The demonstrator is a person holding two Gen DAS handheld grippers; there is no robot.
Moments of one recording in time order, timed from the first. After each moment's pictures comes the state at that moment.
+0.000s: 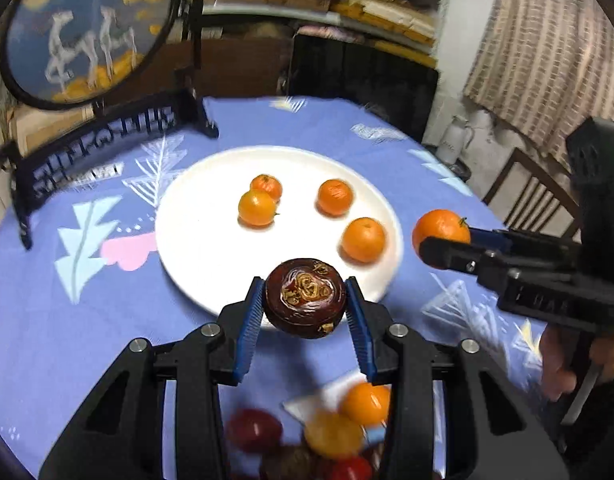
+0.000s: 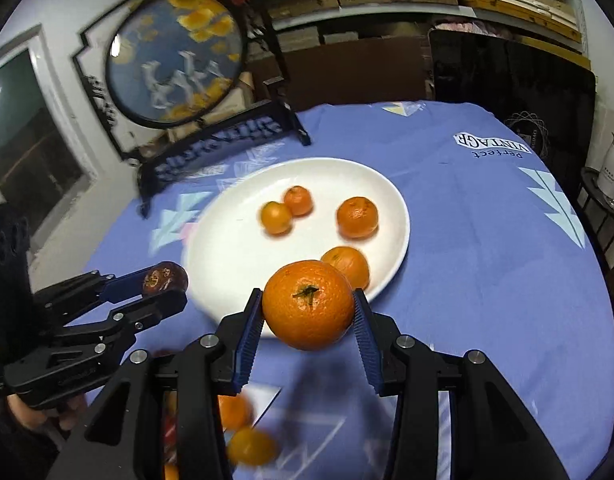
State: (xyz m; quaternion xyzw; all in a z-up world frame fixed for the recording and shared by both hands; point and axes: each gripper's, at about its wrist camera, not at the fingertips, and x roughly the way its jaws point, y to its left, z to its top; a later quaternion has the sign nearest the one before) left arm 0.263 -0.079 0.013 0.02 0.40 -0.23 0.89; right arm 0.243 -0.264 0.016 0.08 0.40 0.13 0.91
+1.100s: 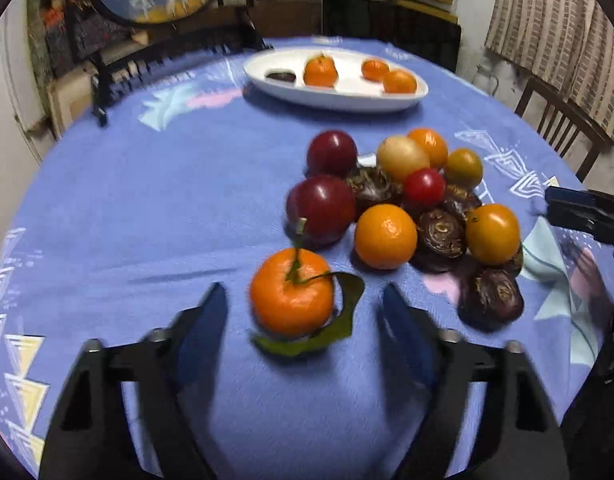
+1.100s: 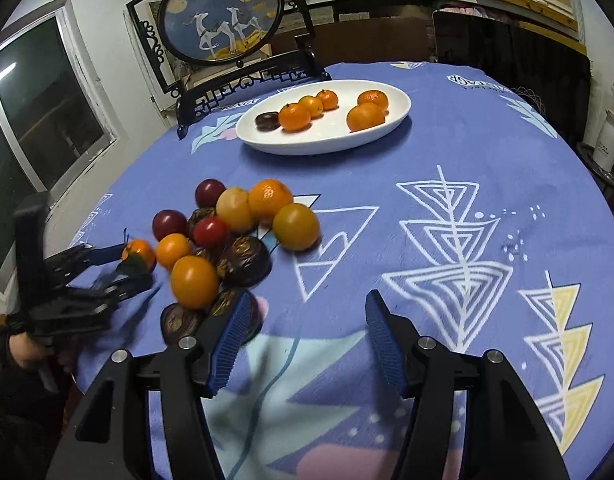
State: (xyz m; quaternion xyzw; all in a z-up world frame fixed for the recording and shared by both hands) left arm 0.108 0.014 -0.062 0.08 0.44 -0.17 0.88; right arm 0.061 -0.252 -0.032 0.06 0.41 0.15 0.90
